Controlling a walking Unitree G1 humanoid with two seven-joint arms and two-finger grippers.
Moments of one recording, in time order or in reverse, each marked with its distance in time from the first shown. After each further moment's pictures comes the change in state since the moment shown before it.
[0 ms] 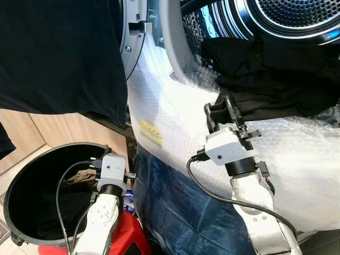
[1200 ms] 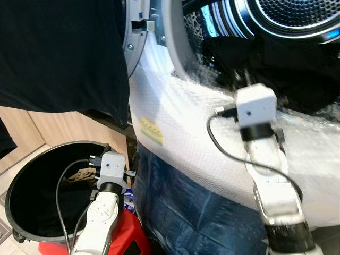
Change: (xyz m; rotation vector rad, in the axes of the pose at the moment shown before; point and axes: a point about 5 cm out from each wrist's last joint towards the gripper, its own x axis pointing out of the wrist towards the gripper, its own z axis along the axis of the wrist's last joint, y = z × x) left arm 0.007 -0.003 0.008 -0.008 -0.027 -0.006; right arm 0.091 -0.058 0.012 0.211 -0.071 -0.116
